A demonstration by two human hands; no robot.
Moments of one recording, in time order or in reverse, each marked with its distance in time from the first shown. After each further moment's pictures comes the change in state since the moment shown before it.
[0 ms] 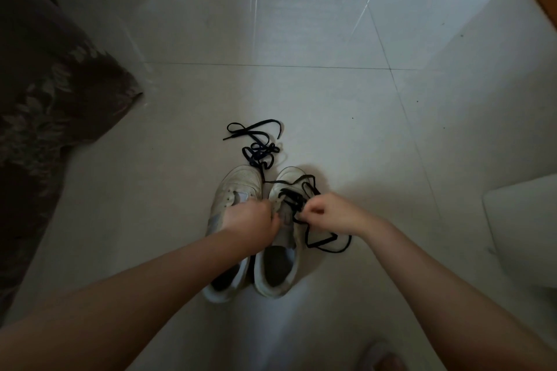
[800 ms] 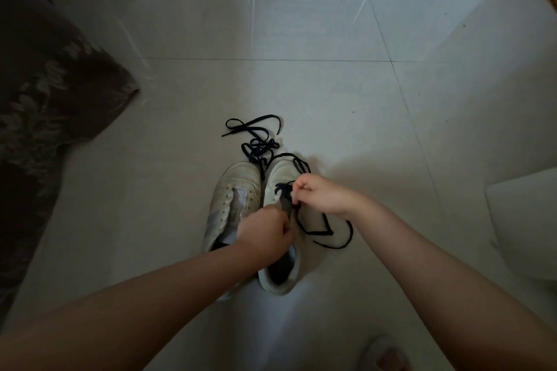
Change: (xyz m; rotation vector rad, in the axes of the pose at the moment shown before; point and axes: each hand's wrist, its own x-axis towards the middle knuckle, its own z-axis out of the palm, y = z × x) left_hand -0.009 0.016 0.014 -0.202 -0.041 0.080; right_hand 0.013 -0.035 -0.012 0.276 -0.043 0.112
